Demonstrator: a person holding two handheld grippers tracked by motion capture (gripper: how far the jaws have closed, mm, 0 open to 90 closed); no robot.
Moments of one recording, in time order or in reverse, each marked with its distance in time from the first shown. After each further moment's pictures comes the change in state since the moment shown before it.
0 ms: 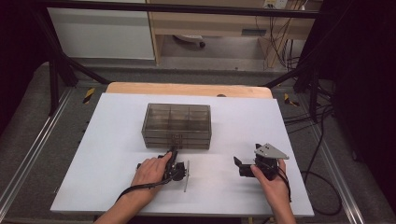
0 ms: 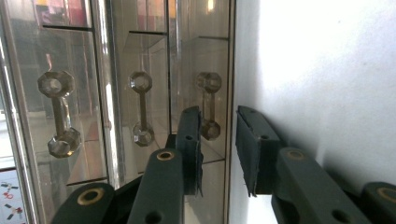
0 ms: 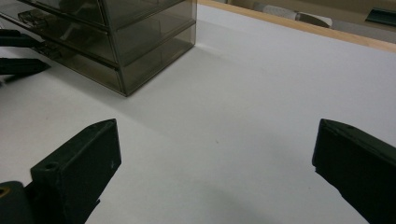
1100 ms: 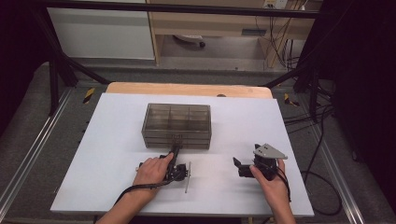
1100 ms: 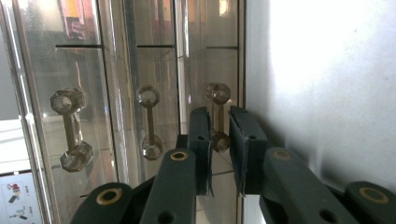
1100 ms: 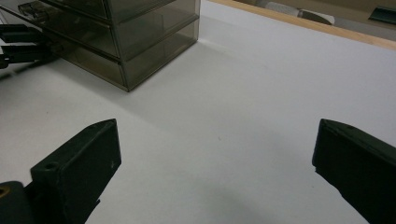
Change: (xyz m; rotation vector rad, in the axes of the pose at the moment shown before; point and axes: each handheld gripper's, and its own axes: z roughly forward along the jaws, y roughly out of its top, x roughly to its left) left arm -0.008 0.003 0.005 -0.017 0.092 0.022; right arm 0.002 0.000 0.001 0.014 0.003 -0.015
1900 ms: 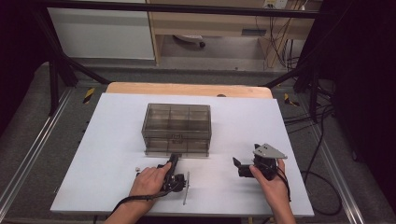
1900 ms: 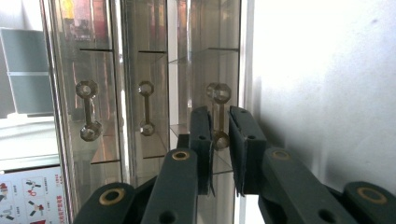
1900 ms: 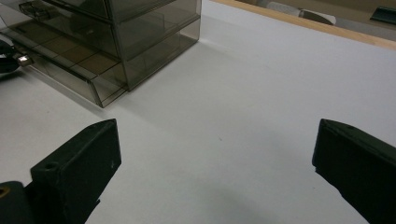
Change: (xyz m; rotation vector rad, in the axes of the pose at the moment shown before) left arm -0.007 0.001 -0.034 -0.021 -0.024 -0.025; right arm 0.000 0.000 0.001 0.001 0.003 -0.006
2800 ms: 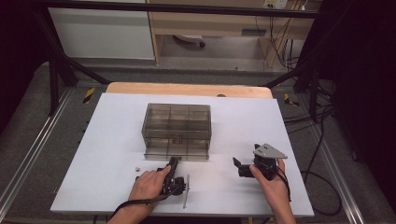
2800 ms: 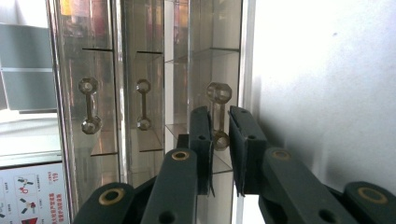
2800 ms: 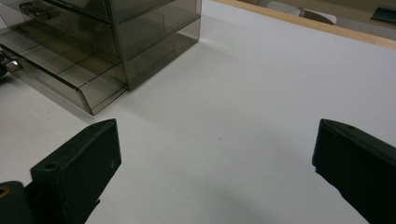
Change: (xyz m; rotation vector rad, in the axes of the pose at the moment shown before) left arm -0.002 0.002 -0.011 0.000 -0.015 -0.023; right arm 0.000 0.000 0.000 0.001 0.003 0.003
